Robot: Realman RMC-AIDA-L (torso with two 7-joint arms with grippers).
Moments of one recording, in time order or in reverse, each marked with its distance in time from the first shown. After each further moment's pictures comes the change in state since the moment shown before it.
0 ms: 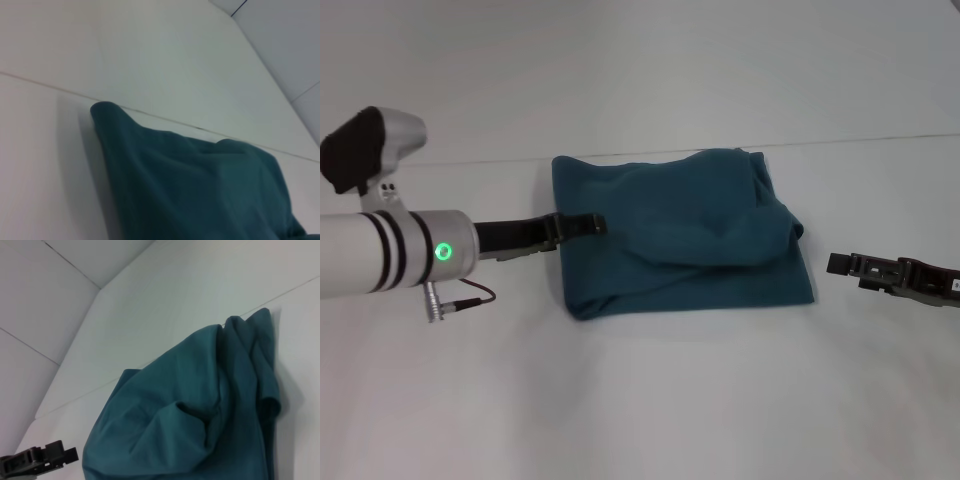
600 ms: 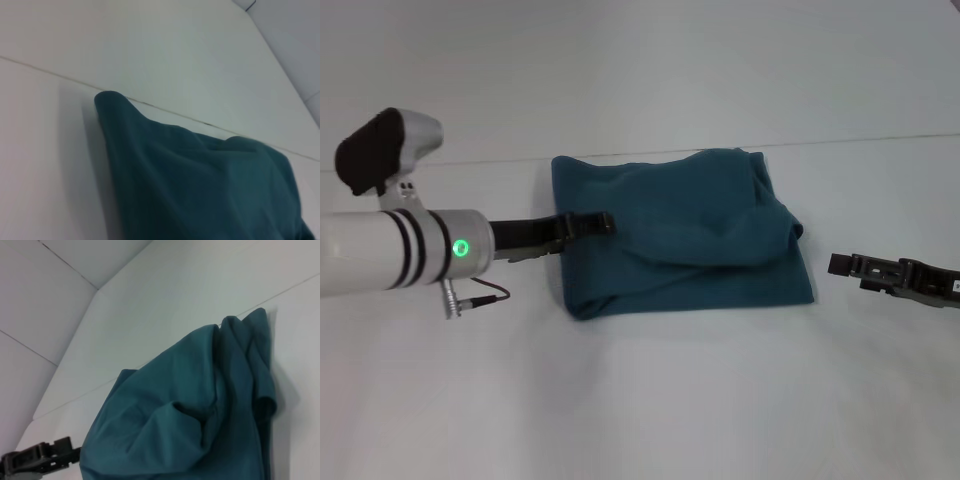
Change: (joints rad) left arm -0.048 0.001 0.007 -0.072 -0.006 -0.055 -0.037; right arm -0.002 0.000 0.000 0.000 0.000 0.002 -0.001
